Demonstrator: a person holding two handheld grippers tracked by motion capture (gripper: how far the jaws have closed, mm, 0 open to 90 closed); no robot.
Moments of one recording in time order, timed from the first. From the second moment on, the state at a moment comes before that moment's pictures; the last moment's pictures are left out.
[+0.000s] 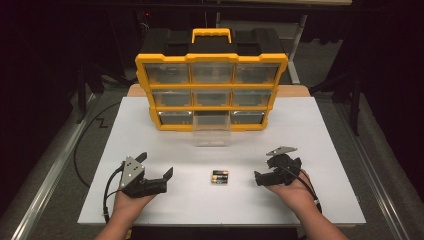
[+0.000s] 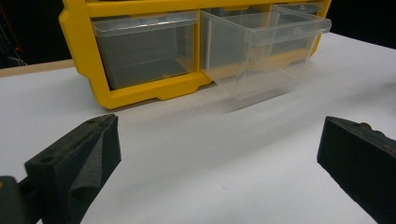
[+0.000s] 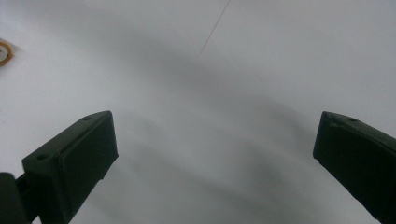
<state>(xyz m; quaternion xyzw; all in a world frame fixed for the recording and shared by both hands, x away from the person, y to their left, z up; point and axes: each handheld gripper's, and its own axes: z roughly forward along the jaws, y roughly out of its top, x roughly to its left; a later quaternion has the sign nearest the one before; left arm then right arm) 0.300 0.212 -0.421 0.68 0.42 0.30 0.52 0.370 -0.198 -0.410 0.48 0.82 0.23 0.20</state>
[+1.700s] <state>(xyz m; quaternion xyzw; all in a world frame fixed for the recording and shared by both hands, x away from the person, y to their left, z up) 0.299 0.211 -0.422 0.68 0.42 0.30 0.52 0.396 -0.189 -0.397 0.45 0.89 0.07 0.09</state>
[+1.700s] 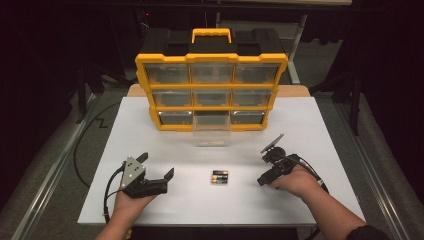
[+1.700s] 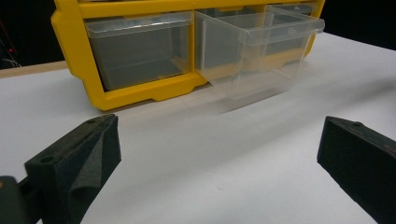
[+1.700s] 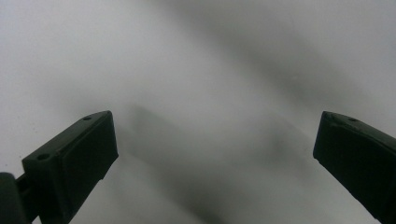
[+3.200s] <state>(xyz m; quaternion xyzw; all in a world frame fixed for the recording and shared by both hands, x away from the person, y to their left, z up) 0.299 0.211 -0.421 0.68 0.42 0.30 0.52 0.400 -0.161 -0.393 0.28 0.96 0.01 0.03</state>
